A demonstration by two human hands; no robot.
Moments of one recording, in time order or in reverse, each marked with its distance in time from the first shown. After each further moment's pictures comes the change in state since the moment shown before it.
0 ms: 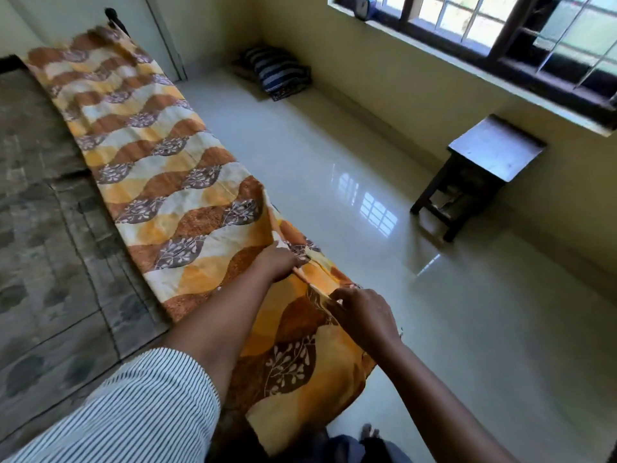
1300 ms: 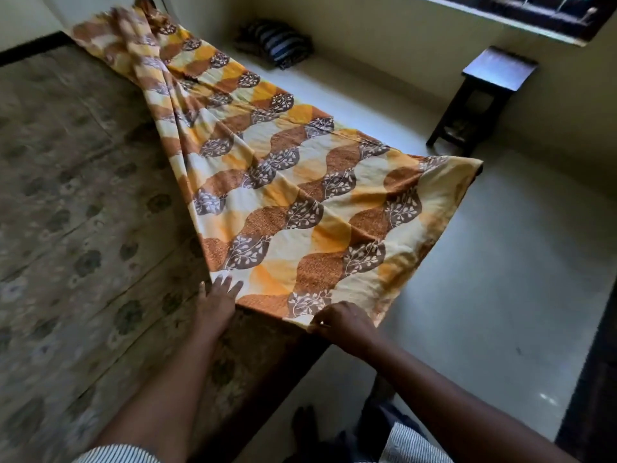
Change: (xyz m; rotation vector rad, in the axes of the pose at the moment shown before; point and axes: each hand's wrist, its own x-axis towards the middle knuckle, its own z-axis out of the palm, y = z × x) left_hand -0.486 -0.156 0.334 -0.108 -0.022 -0.349; right_hand -0.286 -0.310 0.289 0.001 -0.224 -0.089
